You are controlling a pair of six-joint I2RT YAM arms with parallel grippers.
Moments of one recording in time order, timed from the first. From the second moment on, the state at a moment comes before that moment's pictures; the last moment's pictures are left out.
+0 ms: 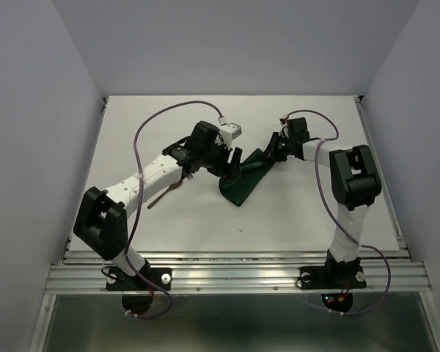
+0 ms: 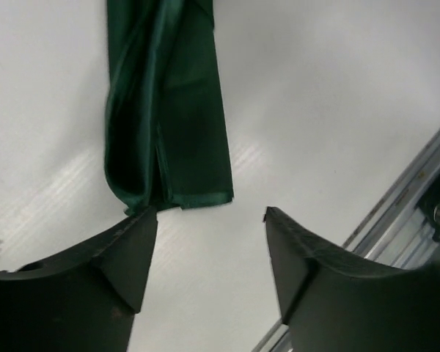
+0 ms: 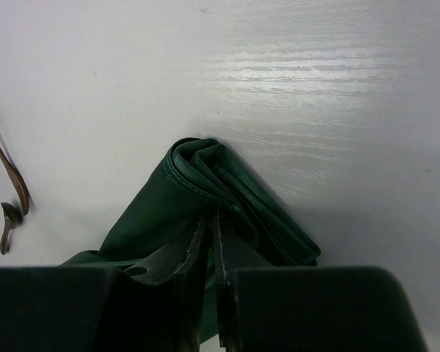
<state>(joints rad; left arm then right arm) -0.65 1.52 1.18 -0.42 0.32 -0.16 0.21 2.03 1.27 -0.08 -0.38 0.50</state>
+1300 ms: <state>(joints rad) -0.67 1.87 1.26 -0.29 0.47 -0.25 0.21 2.02 1.26 -0.07 -0.35 0.58</state>
